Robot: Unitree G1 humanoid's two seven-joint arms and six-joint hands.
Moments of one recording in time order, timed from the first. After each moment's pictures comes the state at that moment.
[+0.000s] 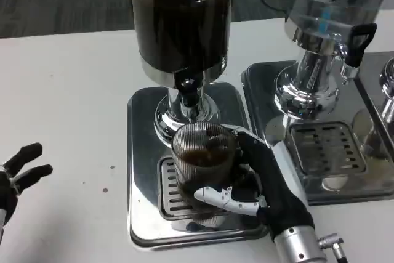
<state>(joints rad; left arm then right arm) 0.31 0.30 0.30 0.45 -0.34 -0.84 -0.46 0.05 -0.03 0.32 0.28 -0.36 -0.33 -0.21</state>
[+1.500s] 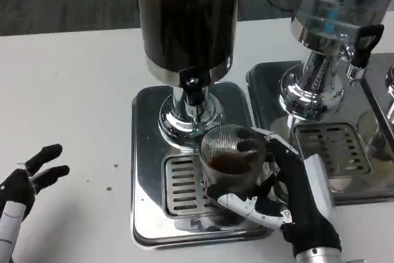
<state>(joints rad) 0.26 0.31 0.29 0.50 -0.29 -0.81 -0.50 0.18 -0.02 0.27 0.19 -0.48 -0.39 -0.38</state>
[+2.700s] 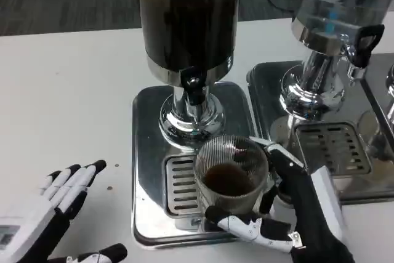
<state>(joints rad) 0.41 0.58 0.18 0.17 0.71 -0.72 0.10 0.36 -0.08 0.30 -0.04 -0.49 -0.43 -0.31</state>
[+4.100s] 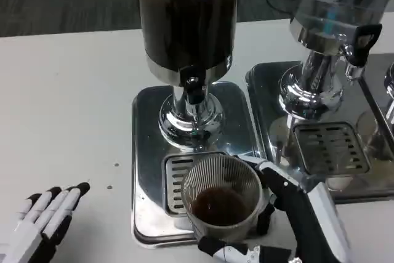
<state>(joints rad) 0.60 0.61 0.17 -0.01 0.75 -0.58 0.17 0.49 -0.13 0.32 -0.16 -0.52 -0.48 -0.25</state>
